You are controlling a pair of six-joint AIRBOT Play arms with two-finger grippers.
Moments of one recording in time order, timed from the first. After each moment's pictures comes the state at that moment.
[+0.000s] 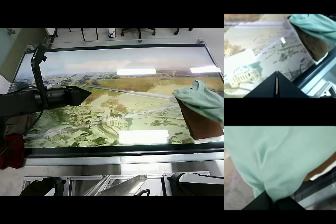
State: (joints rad) left arm -0.32 -0.94 1.23 -2.27 1.03 1.73; right arm -0.87 -1.49 1.63 1.95 -1.78 -1.40
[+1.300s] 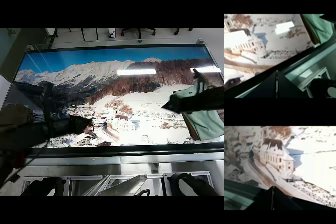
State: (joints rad) left arm -0.40 -0.68 0.79 -2.27 0.96 1.58; right arm -0.08 -0.99 0.99 2.22 -1.28 -1.67
